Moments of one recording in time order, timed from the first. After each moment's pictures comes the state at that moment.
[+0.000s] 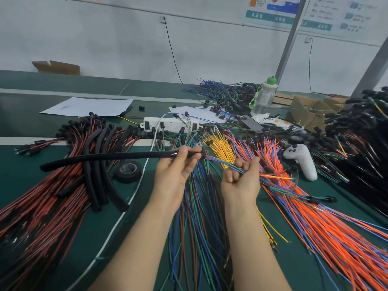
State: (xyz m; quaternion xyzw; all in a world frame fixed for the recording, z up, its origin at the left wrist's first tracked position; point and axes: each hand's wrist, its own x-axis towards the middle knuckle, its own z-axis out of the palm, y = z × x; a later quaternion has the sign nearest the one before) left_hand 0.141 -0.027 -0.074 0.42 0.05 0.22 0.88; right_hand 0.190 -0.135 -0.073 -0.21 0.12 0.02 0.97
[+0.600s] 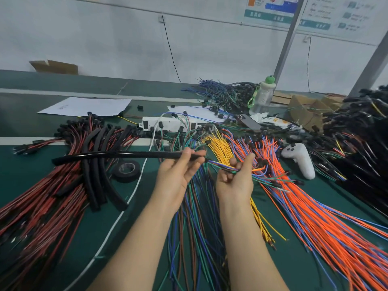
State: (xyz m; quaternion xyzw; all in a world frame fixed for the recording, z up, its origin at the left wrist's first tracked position) left_hand 0.139 -0.031 -0.075 0.43 0.05 0.19 0.88; right_hand 0.187 -0.127 -0.075 -0.26 0.14 0.00 0.96
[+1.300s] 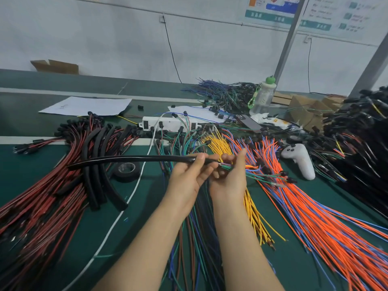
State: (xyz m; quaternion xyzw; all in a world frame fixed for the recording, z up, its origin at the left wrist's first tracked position) left_hand 0.140 -0.050 -0.077 0.44 0.02 0.16 0.88; right_hand 0.185 -0.116 -0.074 -0.26 0.11 0.02 0.96
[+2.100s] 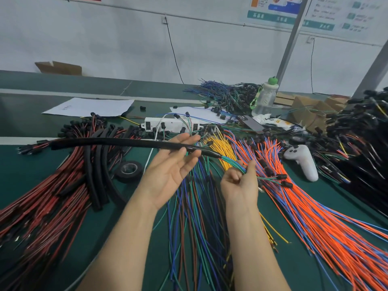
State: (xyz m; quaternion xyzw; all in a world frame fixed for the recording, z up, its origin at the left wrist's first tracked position) left_hand 0.129 -0.001 -0.067 0.39 -0.09 0.12 0.91; right_hand 0.188 -0.137 -0.067 -0.10 0.21 0.05 0.97
